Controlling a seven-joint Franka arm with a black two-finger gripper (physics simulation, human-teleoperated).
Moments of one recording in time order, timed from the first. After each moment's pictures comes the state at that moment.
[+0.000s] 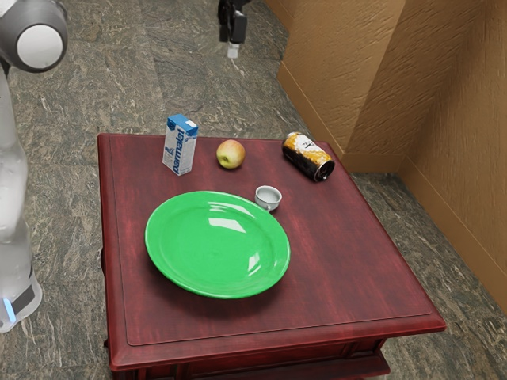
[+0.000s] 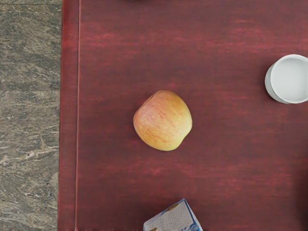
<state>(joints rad) -0.01 -0.06 0.44 -1.40 -0.02 1.39 0.42</state>
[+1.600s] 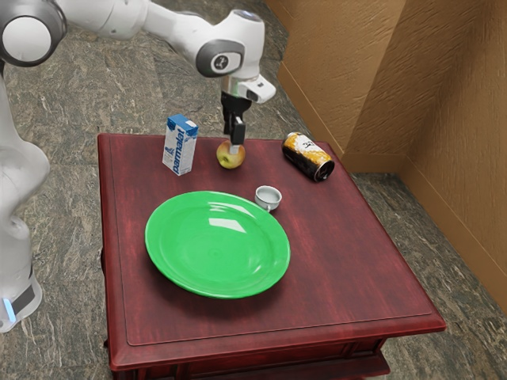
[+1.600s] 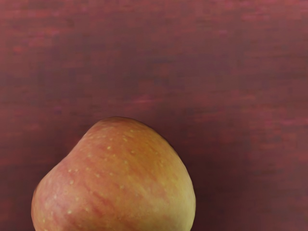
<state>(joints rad) -0.56 -0.11 0.89 -2.05 0.05 2.04 0.36</state>
